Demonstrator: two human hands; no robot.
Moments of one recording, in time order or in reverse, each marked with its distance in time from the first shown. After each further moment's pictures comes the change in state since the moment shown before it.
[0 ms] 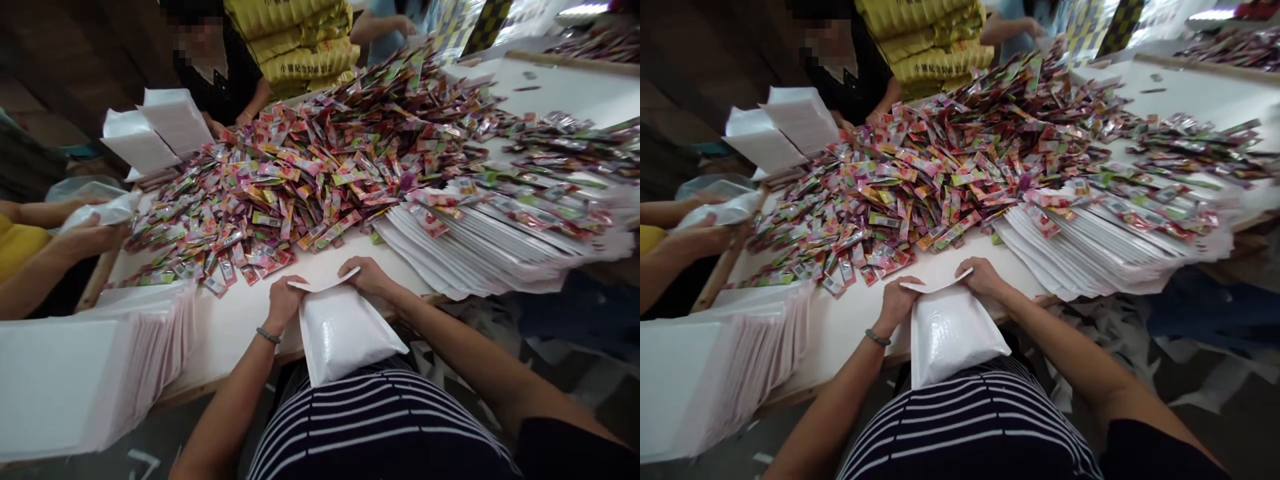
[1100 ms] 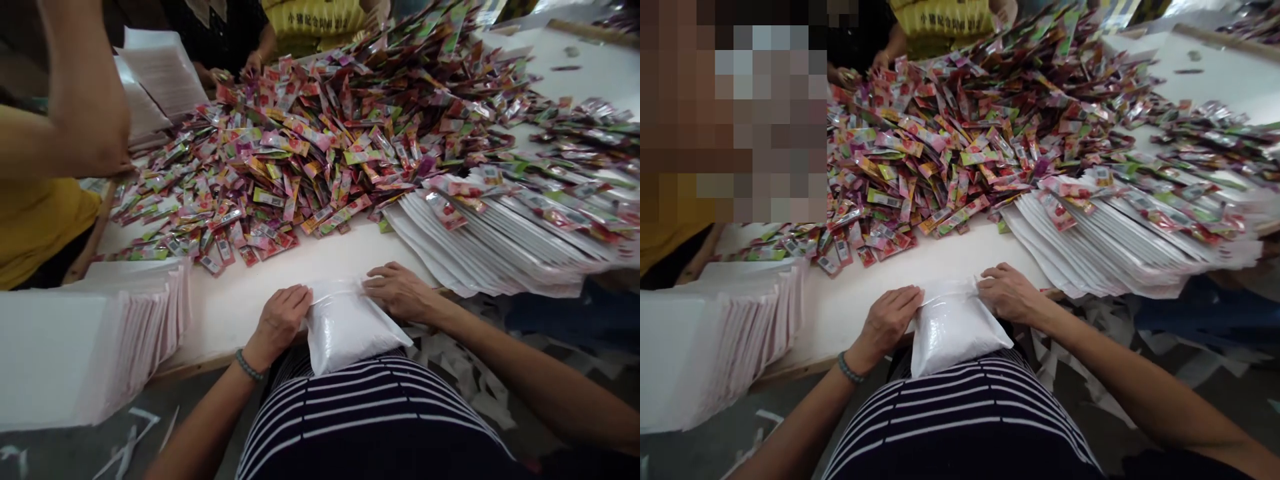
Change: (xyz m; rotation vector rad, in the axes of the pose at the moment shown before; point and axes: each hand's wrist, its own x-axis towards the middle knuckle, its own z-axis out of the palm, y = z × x) left_hand -0.067 -0.003 -0.027 0.755 -0.268 0.760; right_hand -0.066 -0.024 -0.042 -0.619 -0.296 -0.505
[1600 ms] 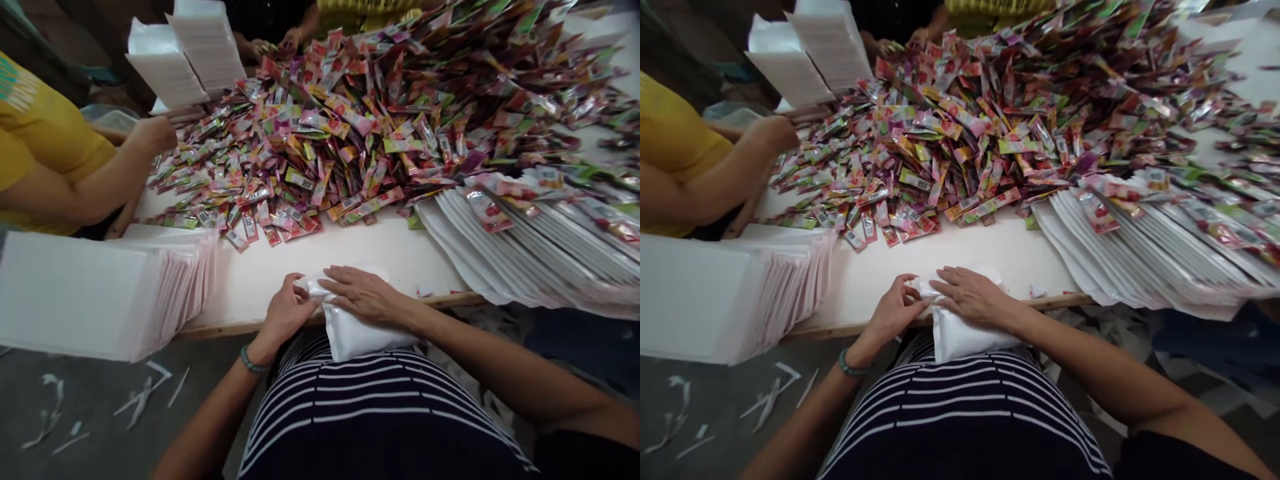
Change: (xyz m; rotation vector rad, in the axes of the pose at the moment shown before) left_hand -0.025 0.019 -0.001 -0.756 0.168 -0.991; right_hand 0.057 -0.059 0.045 0.073 -0.122 -0.157
